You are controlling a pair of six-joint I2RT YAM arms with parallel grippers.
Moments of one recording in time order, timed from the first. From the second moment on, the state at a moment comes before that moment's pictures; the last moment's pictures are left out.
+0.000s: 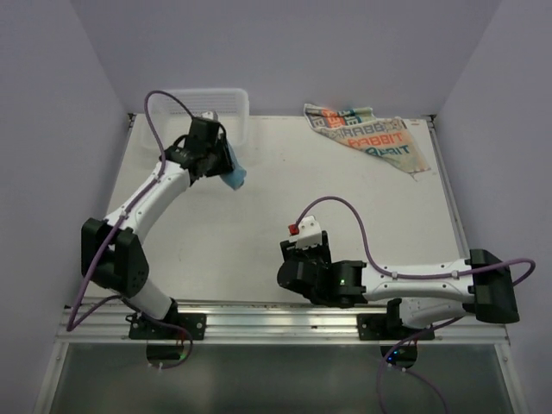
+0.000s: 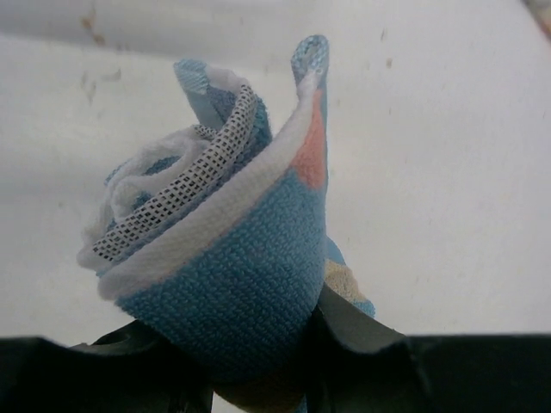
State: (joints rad) left arm -0.38 1.53 1.28 -0.56 -0.11 -0.55; right arm 1.44 1.26 0.82 -0.46 1.05 0.76
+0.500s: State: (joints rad) left arm -0.09 2.23 2.11 -0.55 0.03 -0.60; right arm 1.20 1.21 0.73 -0.35 0.83 0.61
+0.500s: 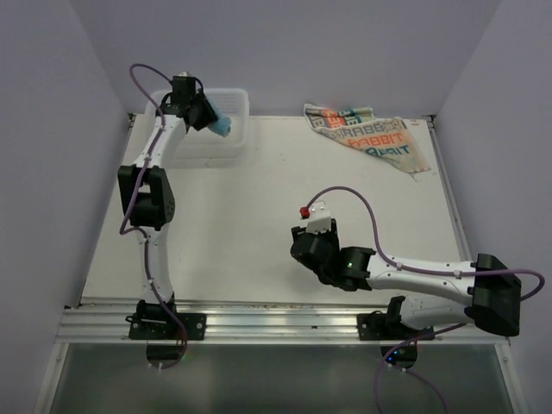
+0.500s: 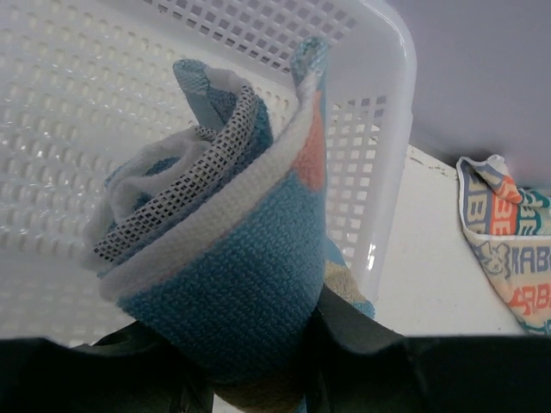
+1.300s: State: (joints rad) left arm -0.05 2.55 2.15 -0.23 0.19 -0.86; right arm 1.05 1.48 0.74 -0.22 0.60 0.58
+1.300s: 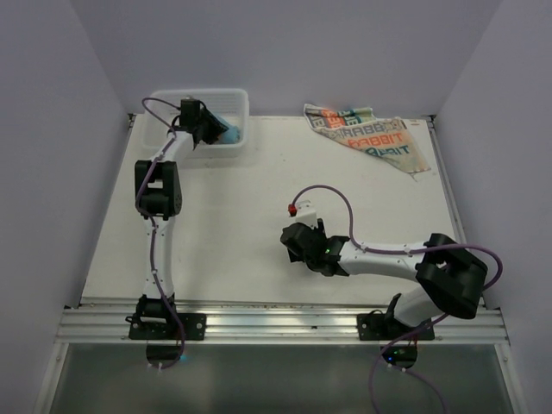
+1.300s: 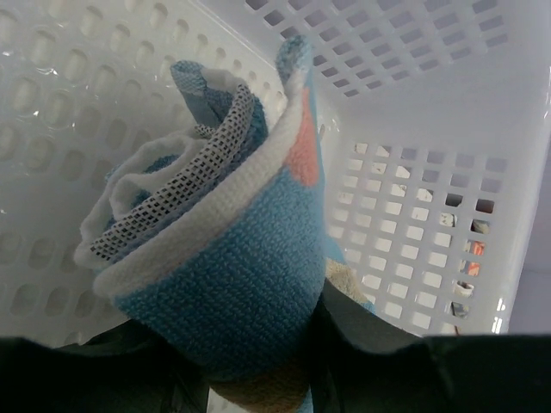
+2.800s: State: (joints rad) left arm -0.03 2.41 2.06 -0.33 0.23 -0.80; right arm 1.03 1.48 0.76 -0.20 0.58 0.54
